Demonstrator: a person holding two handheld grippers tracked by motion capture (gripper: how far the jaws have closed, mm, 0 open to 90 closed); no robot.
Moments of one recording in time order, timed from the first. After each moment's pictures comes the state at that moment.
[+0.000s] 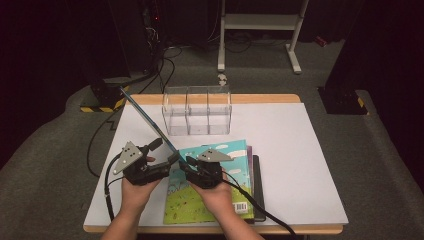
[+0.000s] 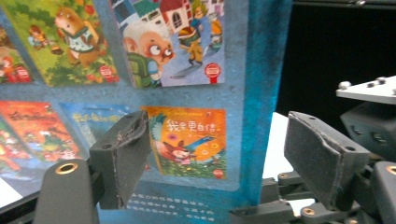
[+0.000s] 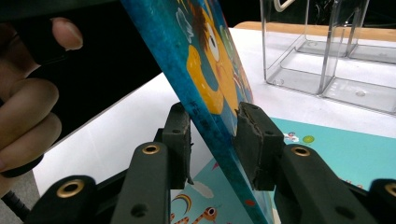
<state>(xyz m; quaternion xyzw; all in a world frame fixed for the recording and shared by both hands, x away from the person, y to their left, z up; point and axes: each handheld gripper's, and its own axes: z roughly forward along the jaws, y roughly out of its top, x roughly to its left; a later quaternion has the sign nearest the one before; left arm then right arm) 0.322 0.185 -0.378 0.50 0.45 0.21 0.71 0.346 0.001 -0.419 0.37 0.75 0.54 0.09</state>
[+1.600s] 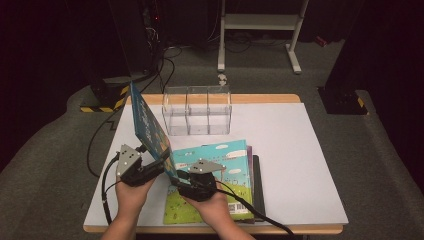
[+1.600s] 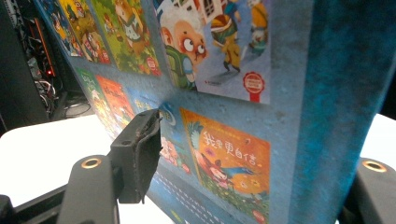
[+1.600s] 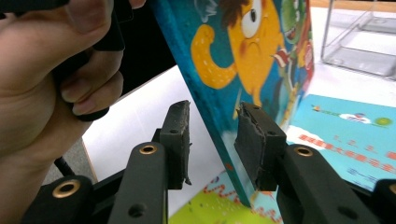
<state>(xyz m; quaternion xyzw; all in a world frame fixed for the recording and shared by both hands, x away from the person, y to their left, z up) 0.323 0.193 -0.387 0.49 0.49 0.30 0.66 0.320 0.008 -0.423 0.32 0.78 0.53 0.05</state>
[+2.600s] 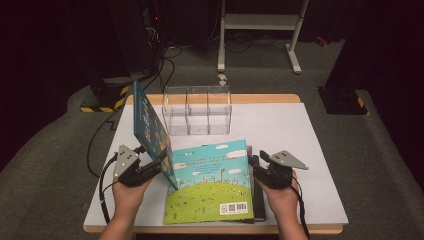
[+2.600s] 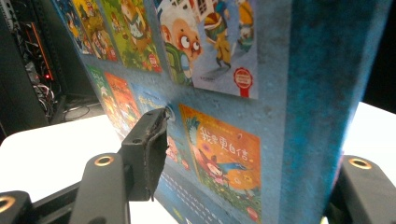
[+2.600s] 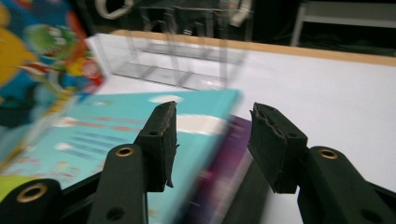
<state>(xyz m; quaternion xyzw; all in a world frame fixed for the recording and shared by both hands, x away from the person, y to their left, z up) 0.322 0.200 -0.389 0.50 0.48 0.30 0.66 0.349 -0.176 -0.424 0.46 0.70 0.48 0.25</state>
